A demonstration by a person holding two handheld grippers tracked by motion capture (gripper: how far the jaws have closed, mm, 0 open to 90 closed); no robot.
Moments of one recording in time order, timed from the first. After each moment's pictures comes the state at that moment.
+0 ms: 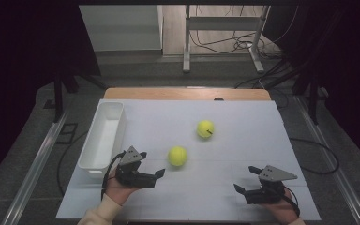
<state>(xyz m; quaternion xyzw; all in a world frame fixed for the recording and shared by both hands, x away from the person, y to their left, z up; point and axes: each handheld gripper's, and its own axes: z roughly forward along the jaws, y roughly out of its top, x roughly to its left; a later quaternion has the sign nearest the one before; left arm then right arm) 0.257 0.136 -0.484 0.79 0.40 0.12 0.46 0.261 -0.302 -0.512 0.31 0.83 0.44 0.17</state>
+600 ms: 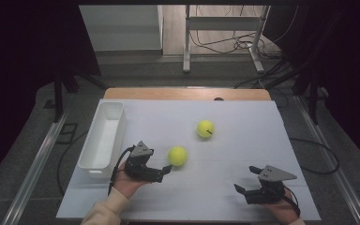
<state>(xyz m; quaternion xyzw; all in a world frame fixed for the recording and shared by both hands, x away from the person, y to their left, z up) 0.279 0.119 -0.486 0.80 0.40 0.10 0.44 0.261 -0.303 -0.512 0.31 0.83 0.43 0.18</state>
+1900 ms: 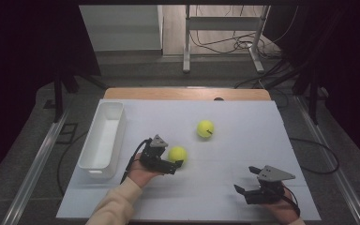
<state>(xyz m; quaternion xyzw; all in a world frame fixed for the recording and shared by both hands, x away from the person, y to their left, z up) 0.317 0.084 -0.498 0.83 0.39 0.09 0.40 0.262 -0.302 -0.513 0.30 0.84 0.42 0.18</state>
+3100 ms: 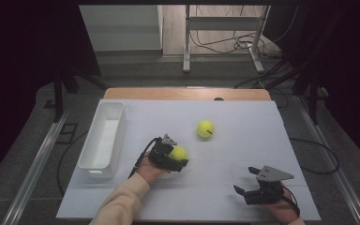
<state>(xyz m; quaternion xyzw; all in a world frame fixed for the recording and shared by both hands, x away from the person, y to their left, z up) 0.340 0.063 -0.518 0.85 0.39 0.06 0.36 0.262 -0.301 -0.515 0.30 0.84 0.42 0.18</state>
